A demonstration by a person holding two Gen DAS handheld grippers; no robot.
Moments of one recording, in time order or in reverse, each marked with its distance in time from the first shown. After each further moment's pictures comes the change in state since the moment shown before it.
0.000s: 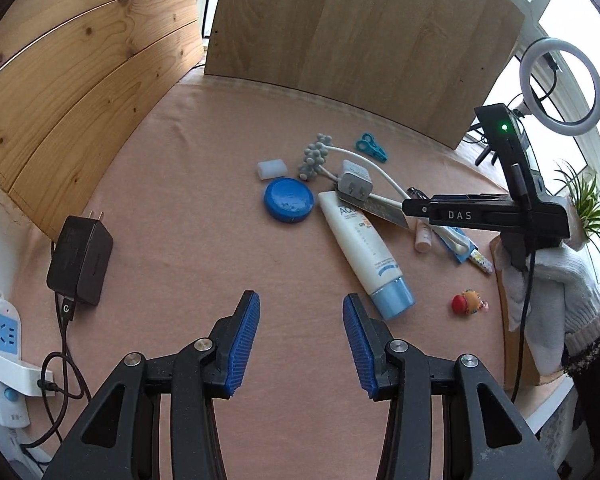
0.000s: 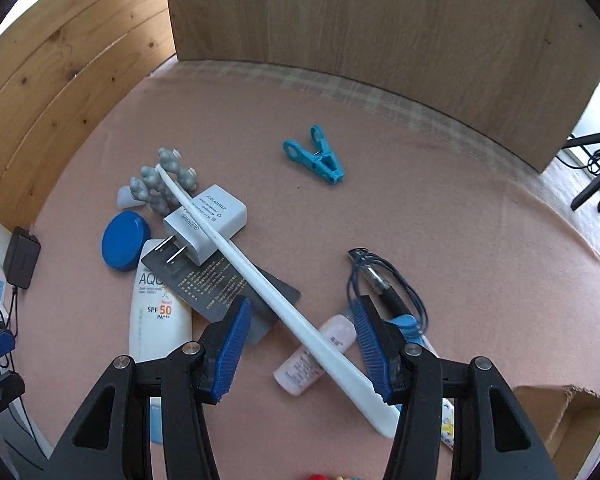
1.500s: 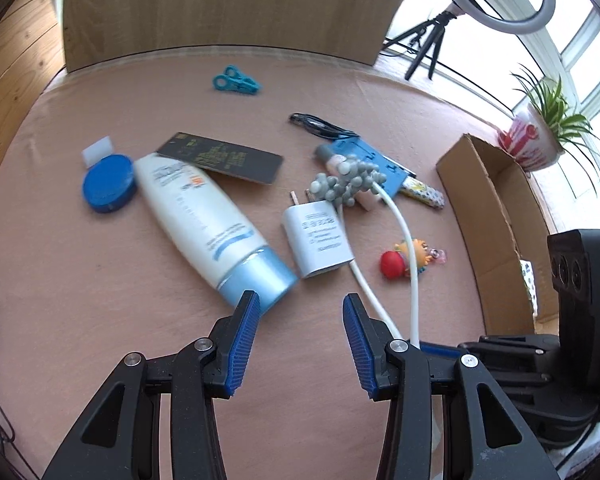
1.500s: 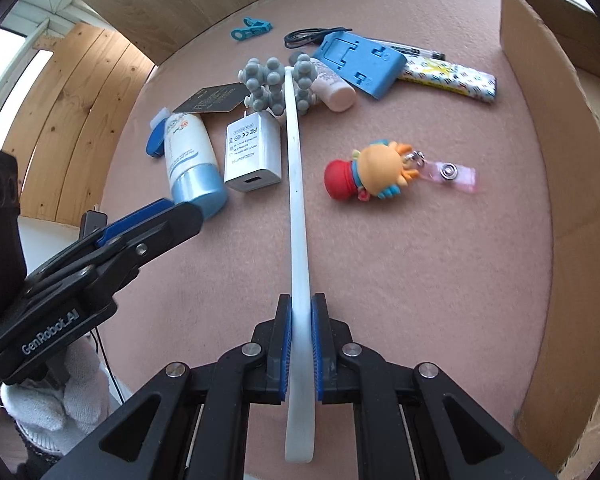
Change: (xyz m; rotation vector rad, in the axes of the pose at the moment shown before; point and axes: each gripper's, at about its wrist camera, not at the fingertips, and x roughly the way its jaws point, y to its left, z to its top) left arm 0.086 -0.122 -0.010 0.253 0.173 -0.142; right arm -0.038 -0.019 -0.176 0.468 0.075 0.314
